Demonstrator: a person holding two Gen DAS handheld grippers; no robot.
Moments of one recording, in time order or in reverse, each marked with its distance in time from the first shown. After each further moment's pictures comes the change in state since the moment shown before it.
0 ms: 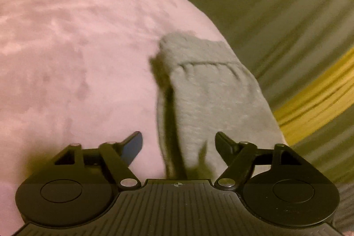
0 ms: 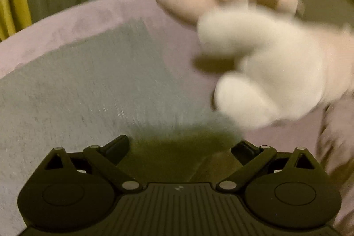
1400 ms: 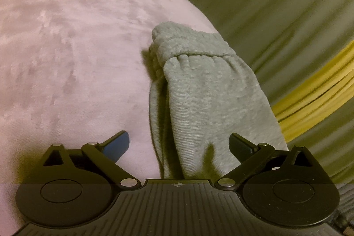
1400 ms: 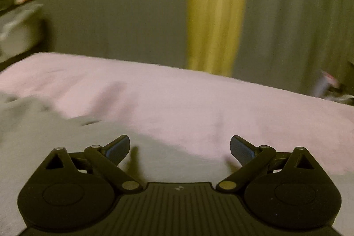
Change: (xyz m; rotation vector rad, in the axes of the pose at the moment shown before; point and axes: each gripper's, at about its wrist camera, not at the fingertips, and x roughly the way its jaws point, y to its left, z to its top) left arm 0.013 0.002 -0.006 0.008 0.011 -0.045; right arm -0.141 0.415 -0.009 -0.502 -0.262 0.745
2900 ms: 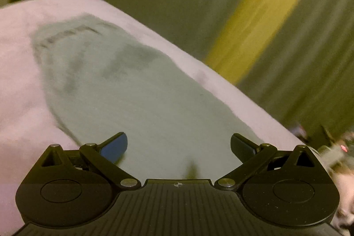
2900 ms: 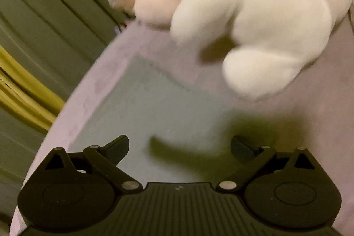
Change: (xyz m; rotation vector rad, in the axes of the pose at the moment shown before) left arm -0.054 -0.123 -0.078 0.446 0.171 -0.224; right arm -0.256 -0.367 -0.224 1.089 -0.047 -0.418
